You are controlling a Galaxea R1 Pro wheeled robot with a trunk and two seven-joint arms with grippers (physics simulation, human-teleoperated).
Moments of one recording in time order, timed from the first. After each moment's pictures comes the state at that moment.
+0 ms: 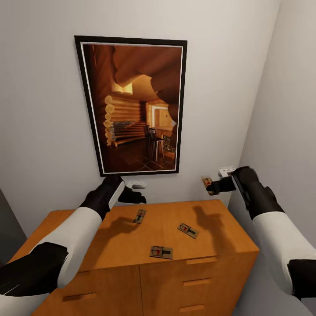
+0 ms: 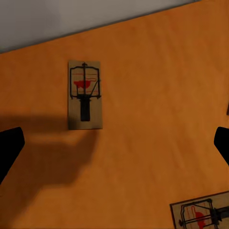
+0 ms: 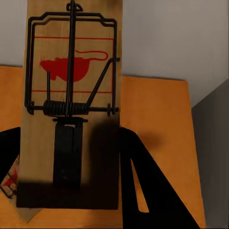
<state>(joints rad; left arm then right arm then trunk) -1.09 -0.09 -0.19 -0.62 0.13 1.04 -0.15 -1.03 -0.16 0.06 -0.92 0.25 1.04 0.44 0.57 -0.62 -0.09</state>
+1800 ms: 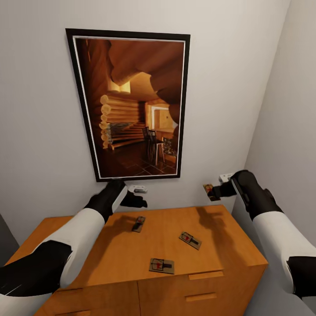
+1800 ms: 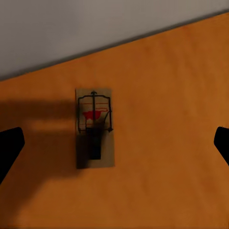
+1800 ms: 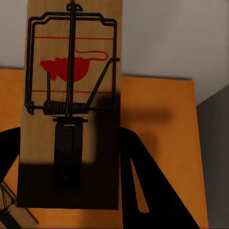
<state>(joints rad) -1.10 -0.11 -0.19 -0.52 0.11 0.96 -0.14 -1.04 -0.17 0.07 -0.83 0.25 1.04 0.44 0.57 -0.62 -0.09</state>
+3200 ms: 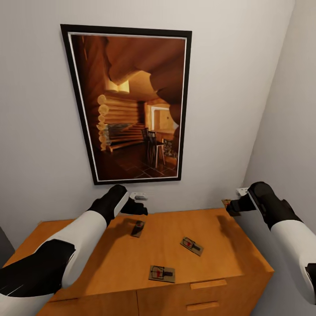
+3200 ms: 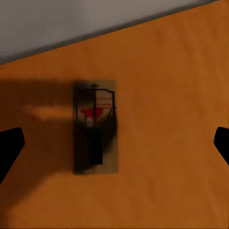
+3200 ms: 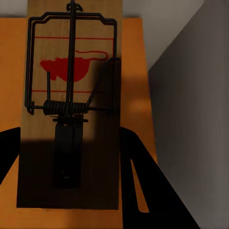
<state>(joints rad) -1.10 -0.13 -0.19 -0.42 0.11 0.94 -0.13 -0.99 -0.29 0.06 -0.72 0.25 1.04 0.43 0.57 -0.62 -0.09</state>
